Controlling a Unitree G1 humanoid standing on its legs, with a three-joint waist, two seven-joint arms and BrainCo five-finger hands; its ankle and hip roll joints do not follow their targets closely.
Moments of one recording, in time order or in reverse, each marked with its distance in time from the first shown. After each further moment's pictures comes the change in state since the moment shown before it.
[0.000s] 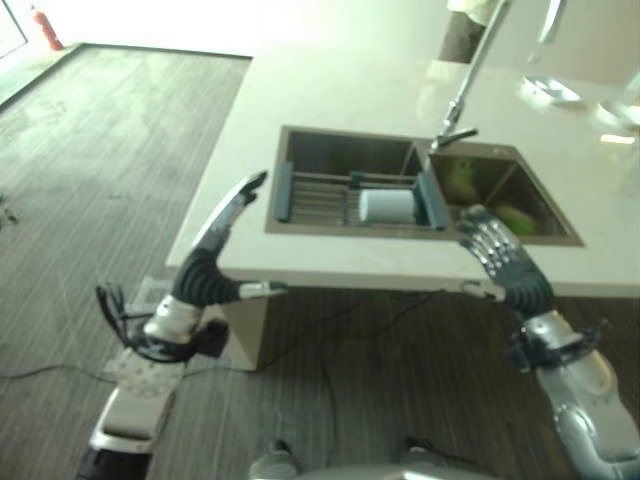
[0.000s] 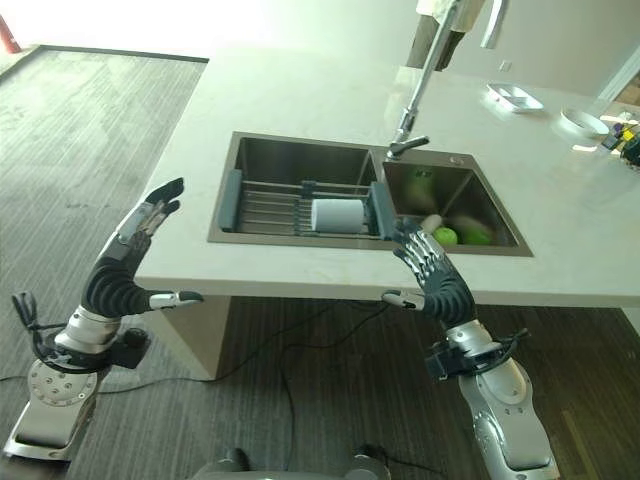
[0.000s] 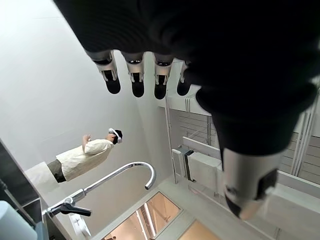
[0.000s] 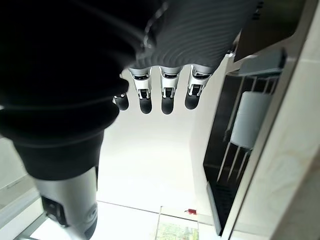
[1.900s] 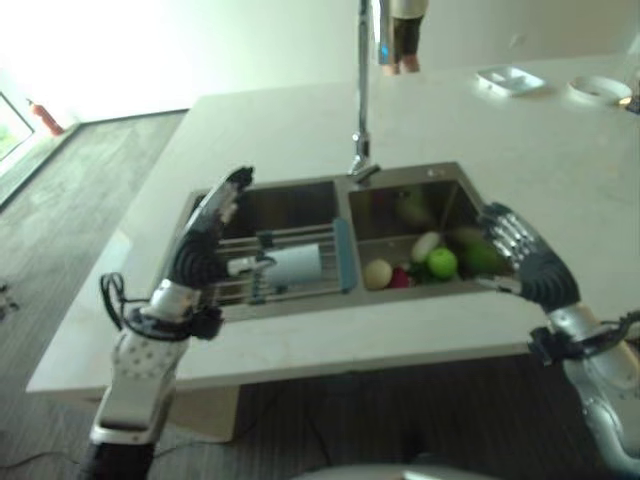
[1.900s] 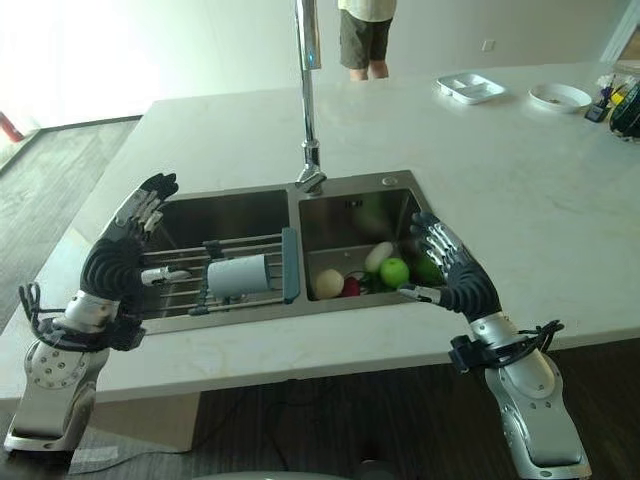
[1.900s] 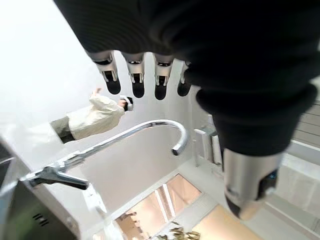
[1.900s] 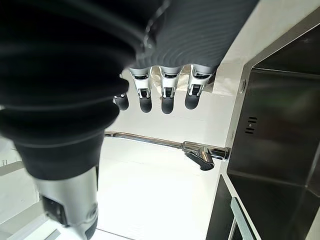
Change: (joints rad) left arm -0.137 -0.027 0.020 0.074 -0.114 0.310 -0.106; right arm -0.010 -0.119 -0.086 -0.045 -0.071 0.041 0.013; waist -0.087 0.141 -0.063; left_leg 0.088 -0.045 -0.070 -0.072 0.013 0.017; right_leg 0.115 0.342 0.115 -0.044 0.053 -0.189
